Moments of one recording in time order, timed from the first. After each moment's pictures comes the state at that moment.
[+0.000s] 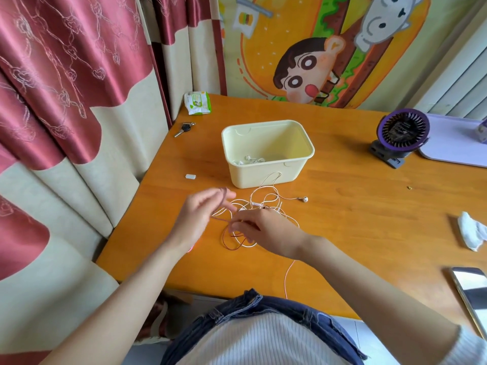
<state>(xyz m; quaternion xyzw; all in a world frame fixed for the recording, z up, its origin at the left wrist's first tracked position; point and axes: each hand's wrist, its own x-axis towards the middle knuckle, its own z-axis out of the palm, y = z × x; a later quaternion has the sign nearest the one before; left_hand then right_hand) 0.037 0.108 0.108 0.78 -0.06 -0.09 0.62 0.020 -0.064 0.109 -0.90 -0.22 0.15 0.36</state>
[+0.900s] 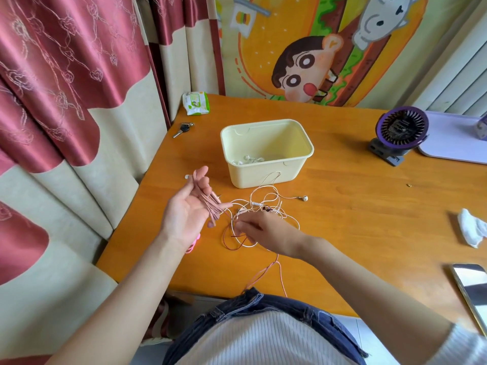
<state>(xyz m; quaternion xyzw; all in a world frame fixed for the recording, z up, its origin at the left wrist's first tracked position) 0.052 0.110 0.110 0.36 0.10 -0.14 0.92 0.022 -0.067 0.095 -0.88 -0.19 0.18 0.40</state>
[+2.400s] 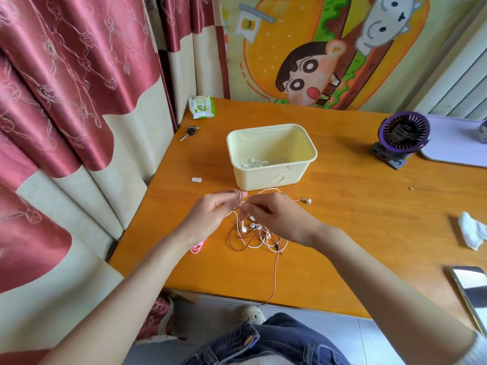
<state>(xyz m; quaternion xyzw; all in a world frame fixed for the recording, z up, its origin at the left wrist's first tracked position) 0.040 0.113 0.133 0.80 -0.13 -0.16 0.57 0.024 -0.063 0.157 -0.89 -0.16 0.13 0.40</state>
